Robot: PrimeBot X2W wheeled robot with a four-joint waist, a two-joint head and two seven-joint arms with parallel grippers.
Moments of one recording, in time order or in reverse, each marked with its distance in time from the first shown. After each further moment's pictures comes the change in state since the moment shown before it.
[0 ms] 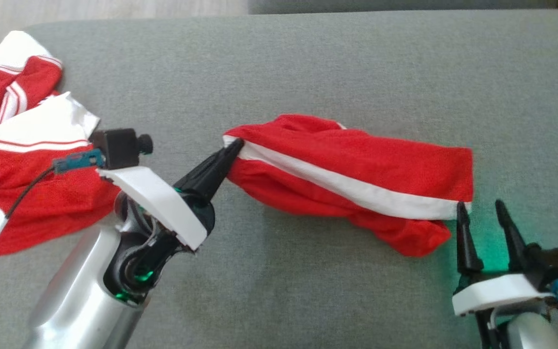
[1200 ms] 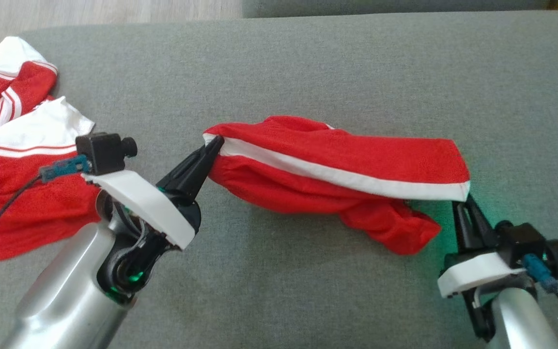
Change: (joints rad) left arm -0.051 0.098 -0.106 0.083 -0.011 -0.008 -0.164; right arm -0.103 -0.001 0.045 0.105 -0.143 0.000 0.000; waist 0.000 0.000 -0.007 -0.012
